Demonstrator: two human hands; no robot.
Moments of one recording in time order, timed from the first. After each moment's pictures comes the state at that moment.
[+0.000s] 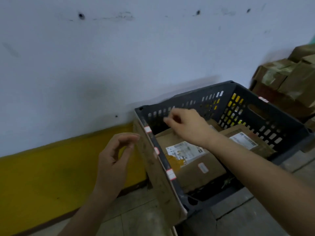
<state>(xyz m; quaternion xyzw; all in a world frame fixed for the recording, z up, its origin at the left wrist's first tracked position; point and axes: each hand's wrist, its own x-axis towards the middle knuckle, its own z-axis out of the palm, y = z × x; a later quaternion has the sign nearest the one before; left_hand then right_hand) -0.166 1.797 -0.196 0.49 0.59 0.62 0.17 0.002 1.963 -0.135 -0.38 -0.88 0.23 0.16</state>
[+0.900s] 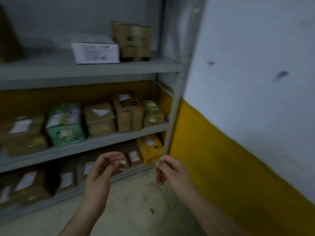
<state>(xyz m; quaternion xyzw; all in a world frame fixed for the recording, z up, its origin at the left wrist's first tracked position) -0.340 1.118 -0.214 -0.20 0.61 0.72 -0.26 -0.428 1.306 -0.203 0.18 -0.75 0.61 -0.19</state>
